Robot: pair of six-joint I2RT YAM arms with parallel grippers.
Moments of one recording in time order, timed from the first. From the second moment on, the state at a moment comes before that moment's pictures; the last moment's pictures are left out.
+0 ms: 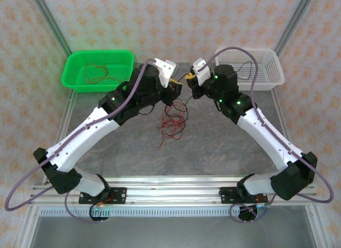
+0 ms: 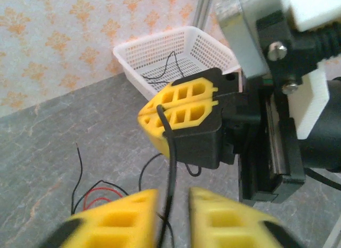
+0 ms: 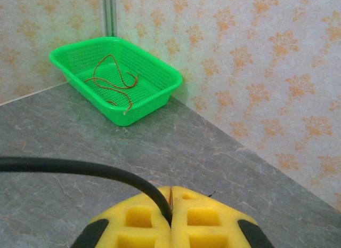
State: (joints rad) left arm -0.75 1.43 1.66 -0.64 -0.06 -0.19; right arm 0.51 1.33 1.31 -0.25 -0.18 -0.22
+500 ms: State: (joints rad) left arm -0.75 1.30 1.49 -0.58 -0.11 -0.22; right arm 0.43 1.39 1.42 -0.26 0.02 -0.20
